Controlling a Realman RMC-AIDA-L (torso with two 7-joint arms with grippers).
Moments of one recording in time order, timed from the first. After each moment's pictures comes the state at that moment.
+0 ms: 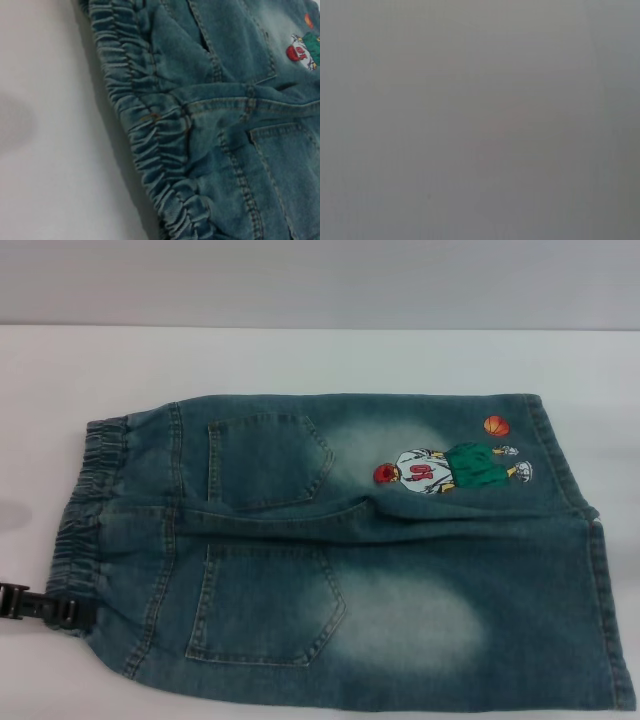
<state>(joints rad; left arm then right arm) -0.43 -1.88 0.70 0.74 2.39 1.67 -2.15 0.47 2.07 -0.37 -0.10 -0.59 -1.25 0.23</state>
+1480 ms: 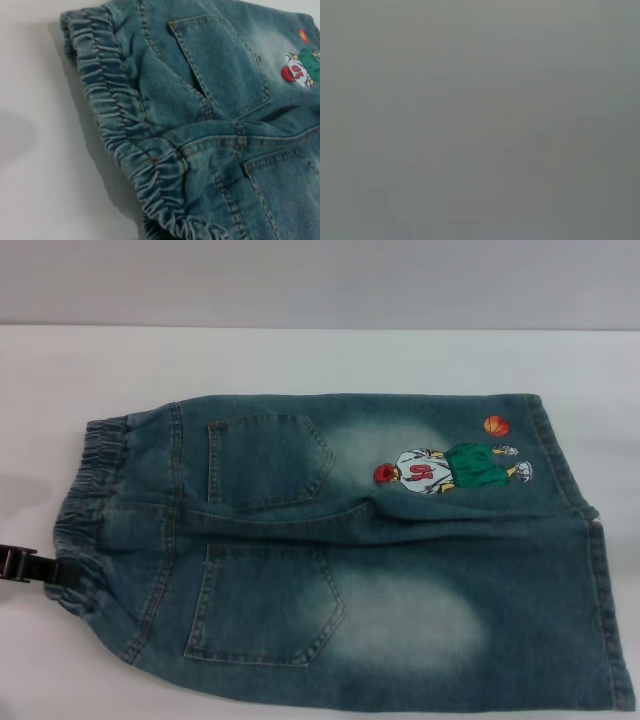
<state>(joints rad) -0.49 -1.89 0.70 0.80 2.42 1.68 -2.19 0.47 2.06 -0.39 -0.14 -0.67 -1.25 0.38</state>
